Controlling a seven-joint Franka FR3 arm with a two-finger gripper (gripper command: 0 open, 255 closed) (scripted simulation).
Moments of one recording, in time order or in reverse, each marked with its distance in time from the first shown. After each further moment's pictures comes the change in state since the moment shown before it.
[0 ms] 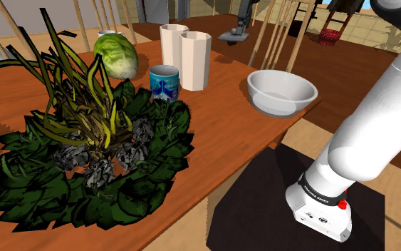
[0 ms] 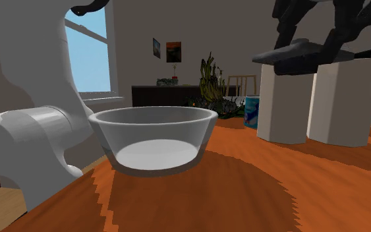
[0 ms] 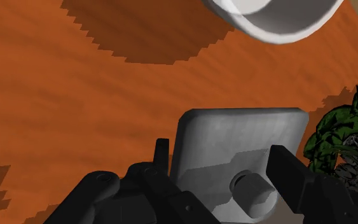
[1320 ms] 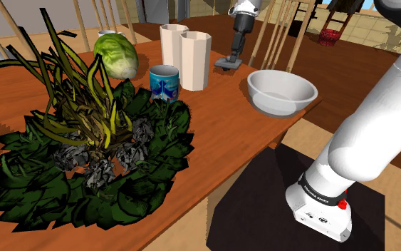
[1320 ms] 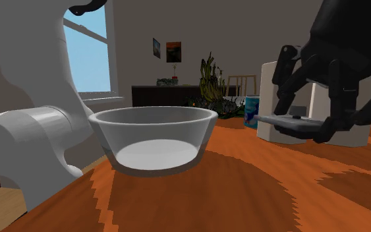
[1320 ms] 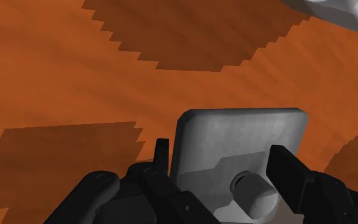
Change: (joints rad) arm 0.006 -0.014 0.007 -0.273 -0.014 0.253 -0.065
